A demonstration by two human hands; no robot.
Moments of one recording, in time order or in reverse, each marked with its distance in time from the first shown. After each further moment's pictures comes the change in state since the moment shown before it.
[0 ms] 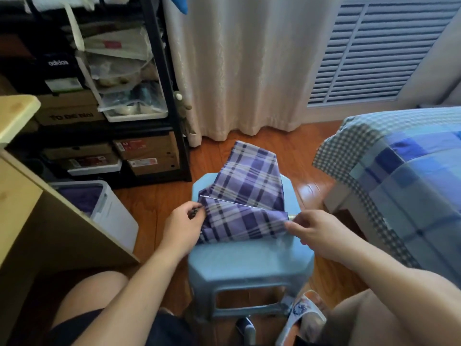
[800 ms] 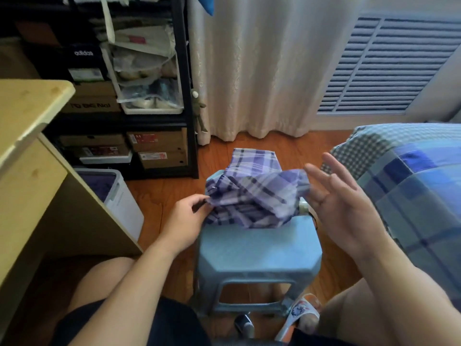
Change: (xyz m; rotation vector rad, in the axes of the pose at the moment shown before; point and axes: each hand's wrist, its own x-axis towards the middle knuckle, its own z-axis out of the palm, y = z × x) left_hand 0.004 -0.033 -0.020 -0.281 -0.086 0.215; right_hand -0.001 -0.019 -0.015 1.405 -0.061 -0.378
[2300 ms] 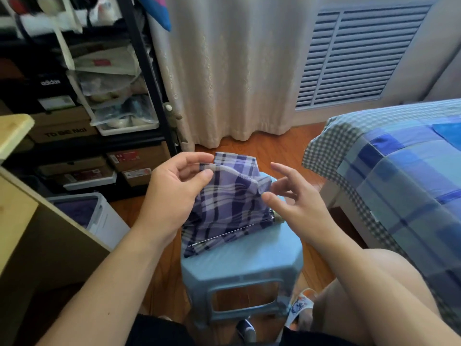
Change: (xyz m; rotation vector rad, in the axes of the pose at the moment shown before) left_hand -0.009 0.154 0.021 -0.196 0.033 0.121; right_hand -0.009 0.009 0.005 -0.867 0.085 -0.247
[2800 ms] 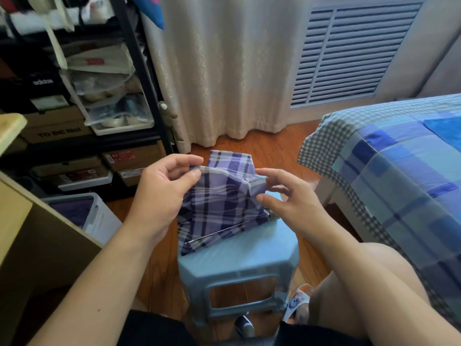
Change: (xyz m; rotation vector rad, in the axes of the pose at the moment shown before) left_hand 0.000 -0.008 -0.008 -0.011 0.028 -0.057; right_hand 0.004 0.006 -0.002 -0.024 -0.060 -0.137
